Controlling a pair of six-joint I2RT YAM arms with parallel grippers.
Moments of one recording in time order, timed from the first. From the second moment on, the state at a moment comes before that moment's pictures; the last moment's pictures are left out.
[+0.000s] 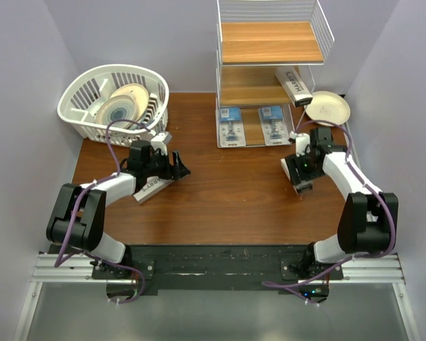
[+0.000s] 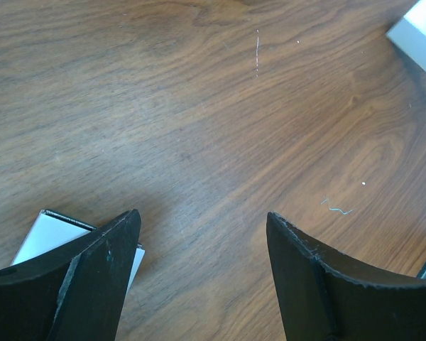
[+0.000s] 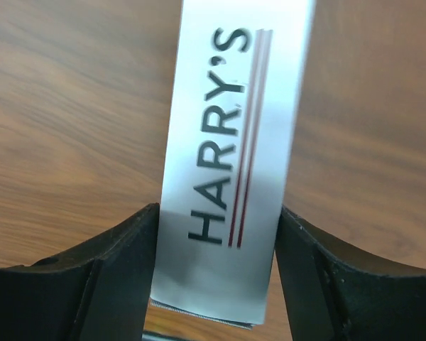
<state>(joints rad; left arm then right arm) -0.22 1.51 0.67 0.22 0.51 -0.28 -0.01 1.48 1.00 -0.71 -0.11 -0.31</state>
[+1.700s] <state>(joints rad) -0.68 1.58 1.21 0.01 0.34 0.09 0.27 1.52 1.15 0.22 0.09 -0.11</state>
